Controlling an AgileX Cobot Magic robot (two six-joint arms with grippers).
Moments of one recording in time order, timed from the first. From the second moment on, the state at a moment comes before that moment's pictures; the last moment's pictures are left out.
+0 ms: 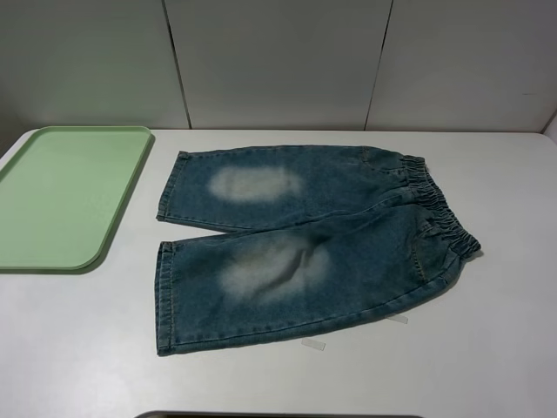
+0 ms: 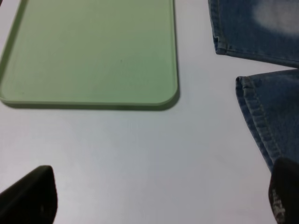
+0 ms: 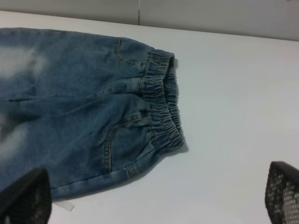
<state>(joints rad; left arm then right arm) -0.07 -0.01 -0.48 0.09 1.06 -0.12 0.13 -0.01 -0.50 -0.01 1.02 -0.08</state>
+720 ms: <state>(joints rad) -0.12 -0.01 -0.48 0.09 1.06 -0.12 0.13 -0.01 -0.50 -0.01 1.02 -0.08</state>
